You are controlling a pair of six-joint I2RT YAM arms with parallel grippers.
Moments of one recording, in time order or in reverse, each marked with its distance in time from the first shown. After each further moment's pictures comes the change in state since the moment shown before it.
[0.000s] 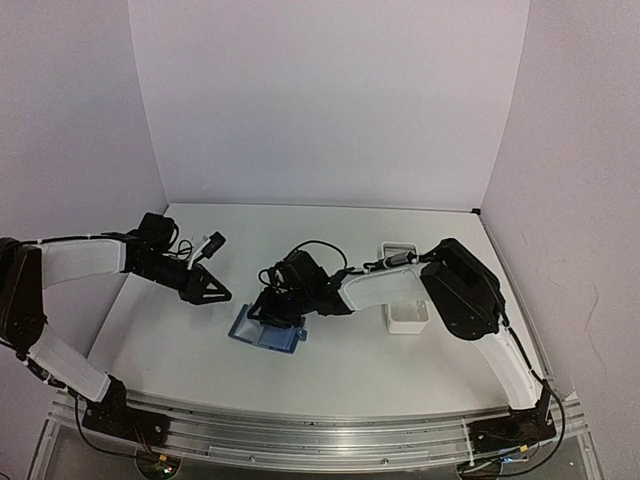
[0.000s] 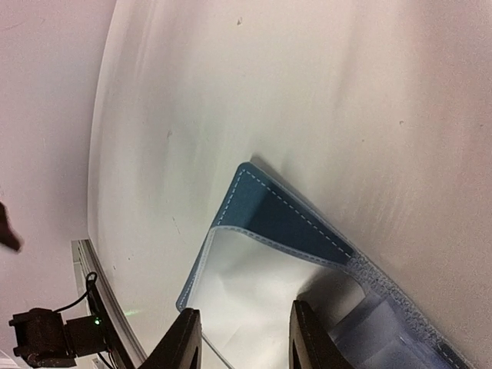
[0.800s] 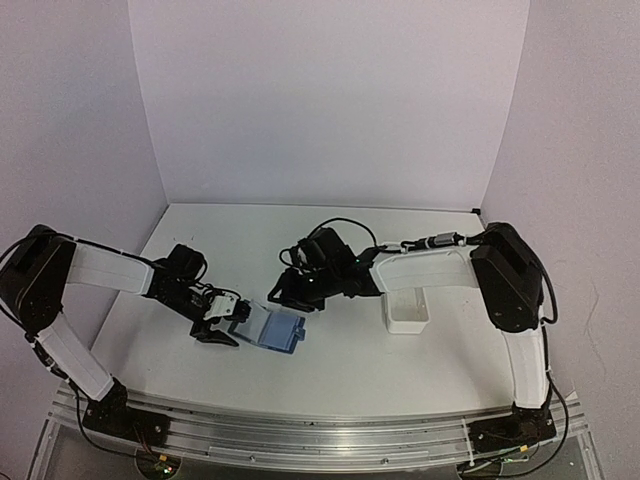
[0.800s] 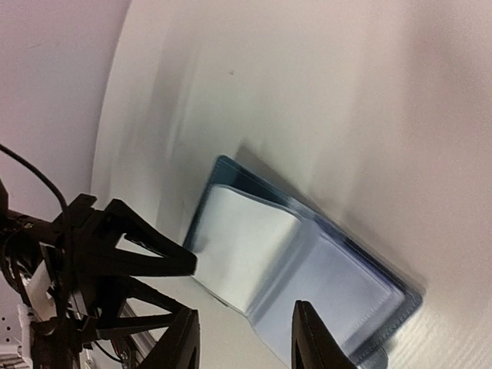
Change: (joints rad) left arm -0.178 0.110 -0.130 0.142 -0.129 0.968; right arm -0.037 -0.243 -0.153 -0.100 0.058 -0.072
